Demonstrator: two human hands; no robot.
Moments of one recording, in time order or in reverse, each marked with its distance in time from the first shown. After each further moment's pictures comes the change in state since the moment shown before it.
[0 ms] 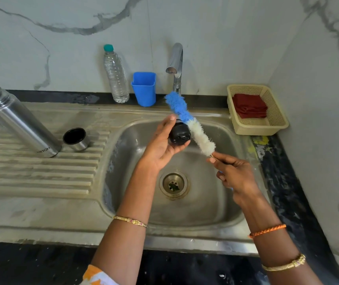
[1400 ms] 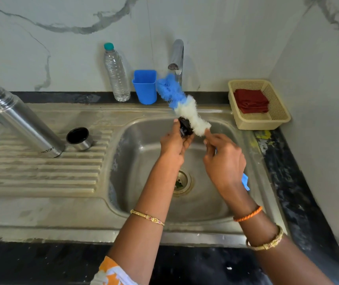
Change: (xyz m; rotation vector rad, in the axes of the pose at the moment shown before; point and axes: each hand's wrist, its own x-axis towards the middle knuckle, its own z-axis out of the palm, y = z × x) left_hand 0.014 -0.023 0.017 -0.024 0.248 0.001; right_hand -0.010 -0.001 0.041 -0.749 0.328 -0.817
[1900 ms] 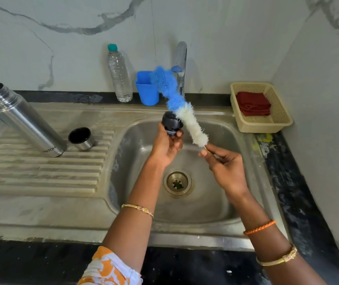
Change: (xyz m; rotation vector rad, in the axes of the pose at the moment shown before) left_hand 0.015 0.016 -0.028 0.001 -0.198 0.027; right_hand -0.004 0.014 -0.001 0.731 -0.292 0.389
